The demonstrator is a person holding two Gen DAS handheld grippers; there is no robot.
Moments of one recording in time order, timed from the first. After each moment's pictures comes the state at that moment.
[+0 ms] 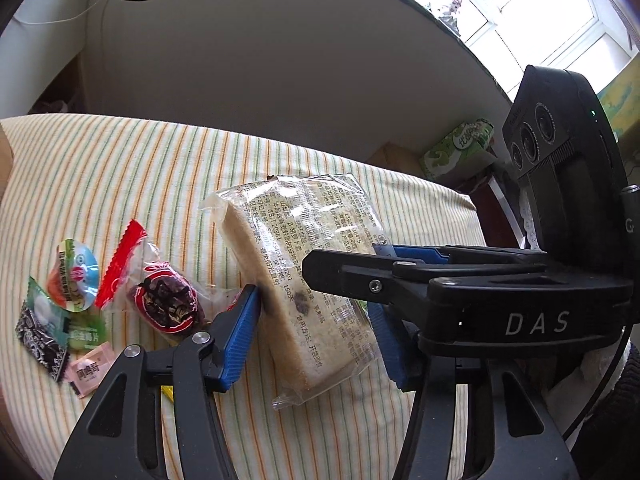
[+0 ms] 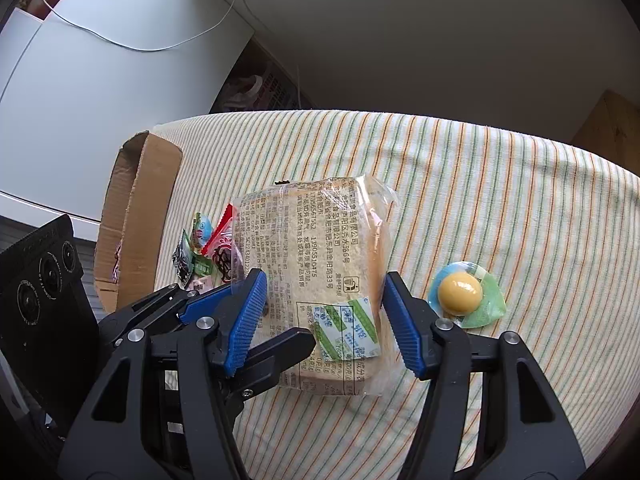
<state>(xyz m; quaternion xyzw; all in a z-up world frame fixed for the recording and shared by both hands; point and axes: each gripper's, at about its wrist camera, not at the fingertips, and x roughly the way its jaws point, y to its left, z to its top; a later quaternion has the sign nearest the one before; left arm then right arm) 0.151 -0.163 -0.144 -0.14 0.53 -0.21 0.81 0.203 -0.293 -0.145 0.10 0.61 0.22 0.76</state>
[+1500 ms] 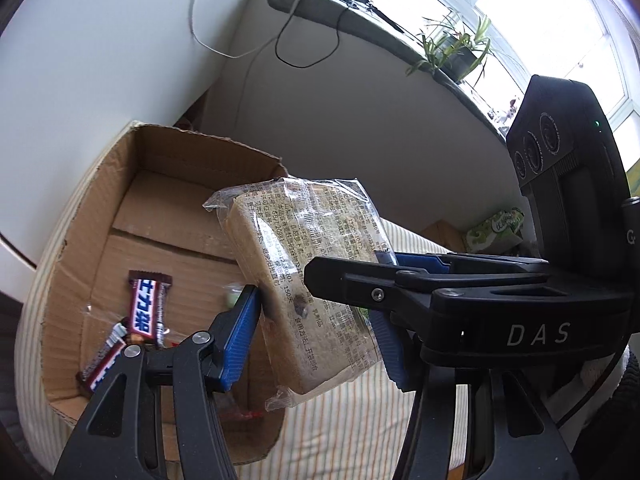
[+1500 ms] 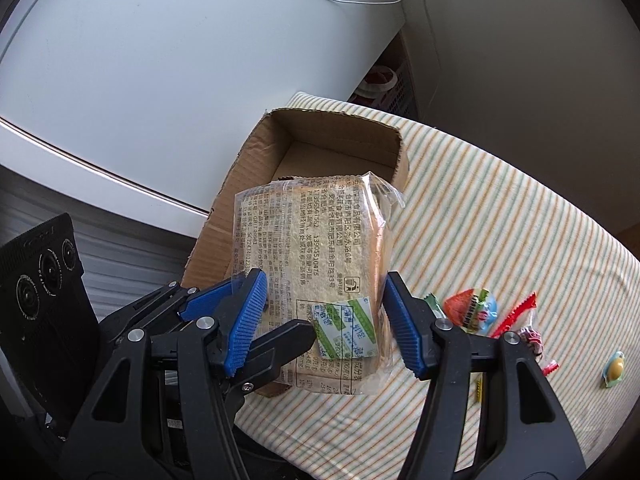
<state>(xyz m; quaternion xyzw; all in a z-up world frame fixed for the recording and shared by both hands) 0.094 0.068 -0.084 -0.21 0.47 -0.11 0.85 0.195 -0.032 -0.085 0.01 0.60 0.32 0.73</state>
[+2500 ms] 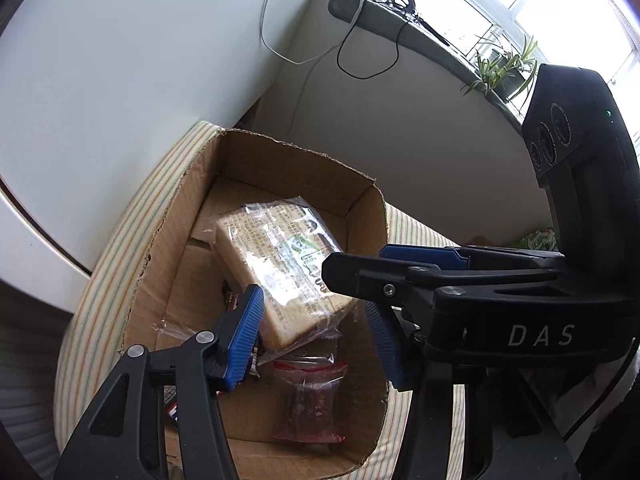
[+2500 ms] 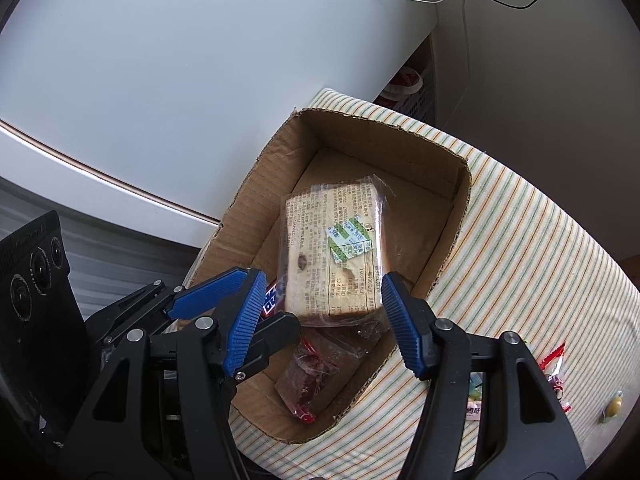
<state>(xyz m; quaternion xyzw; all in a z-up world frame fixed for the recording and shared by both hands) 0.093 0.124 -0.097 -0.21 0.48 -0.04 0.85 0.203 0.013 -0.092 -0.03 0.59 0.34 0.73</state>
